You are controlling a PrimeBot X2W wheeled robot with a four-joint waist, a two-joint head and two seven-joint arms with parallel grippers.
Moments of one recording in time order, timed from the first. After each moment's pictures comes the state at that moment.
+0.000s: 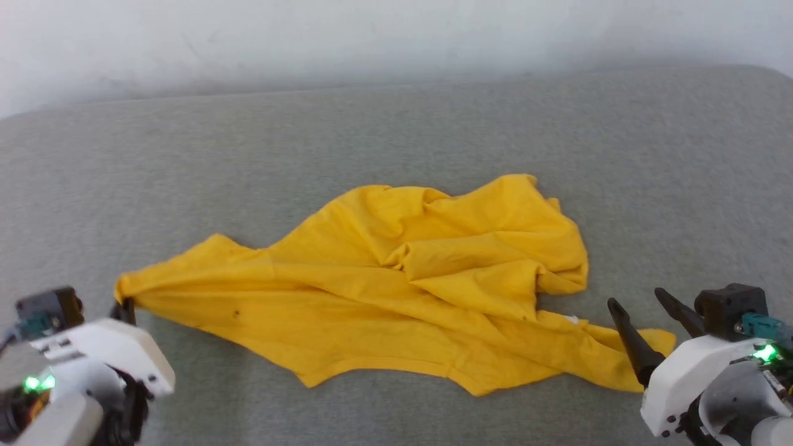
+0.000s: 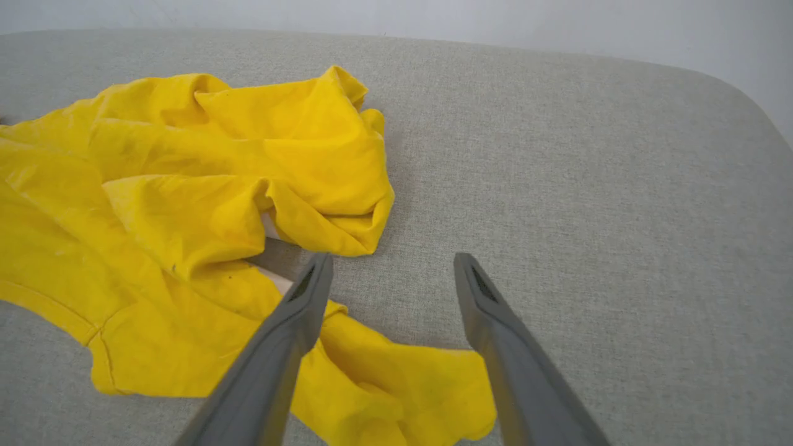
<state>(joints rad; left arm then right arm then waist) -0.20 0.65 -0.41 0.19 -0.92 0.44 0.02 0.04 -0.19 0.02 -0.13 0.24 0.13 0.36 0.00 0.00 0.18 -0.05</state>
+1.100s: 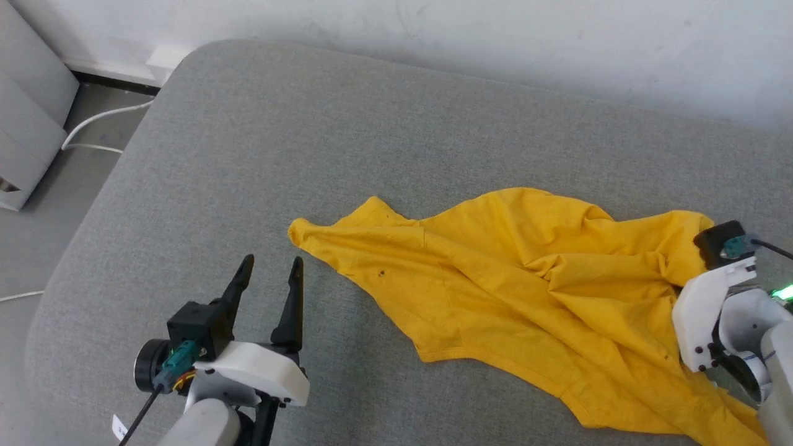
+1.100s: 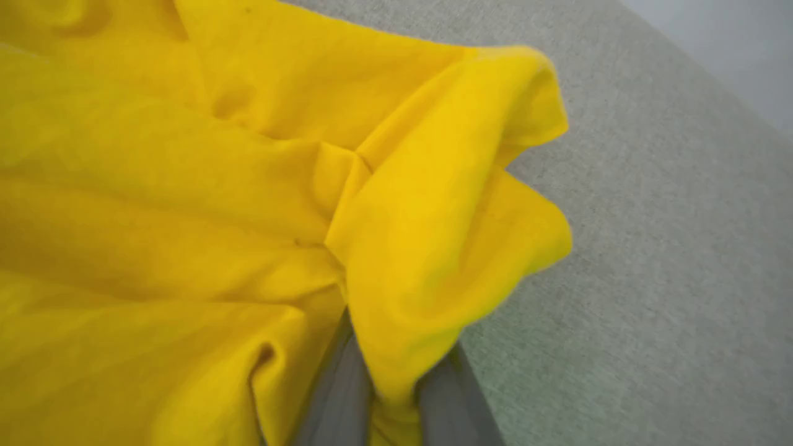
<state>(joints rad) -0.19 0.39 -0.52 0.10 -0.59 0.26 -0.26 -0.33 -0.41 0.19 0.41 0.23 0.13 0.51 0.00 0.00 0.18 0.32</state>
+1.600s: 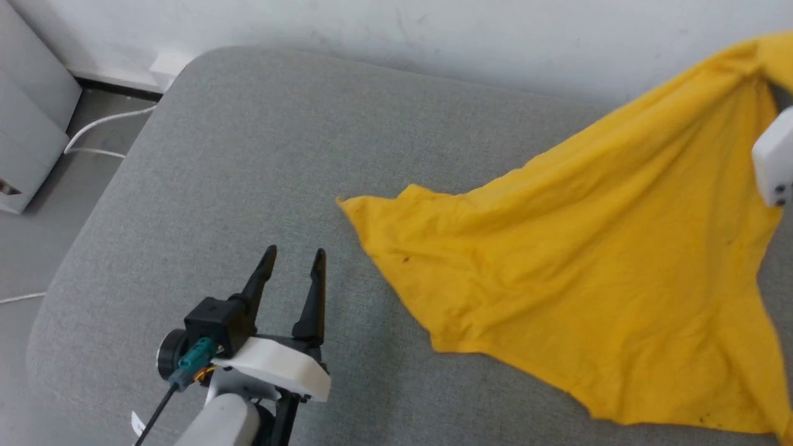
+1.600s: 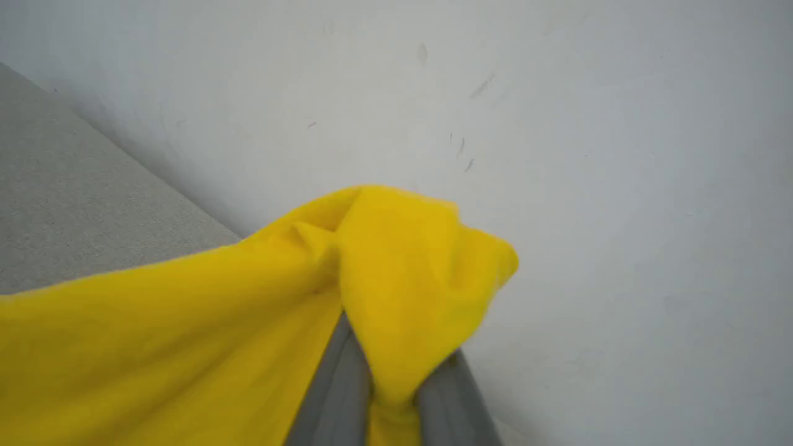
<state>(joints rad) -0.19 0.31 -0.48 0.10 -0.54 0.20 -0.26 -0.66 -0.51 0.14 0.30 0.08 0.13 0.29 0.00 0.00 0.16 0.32</state>
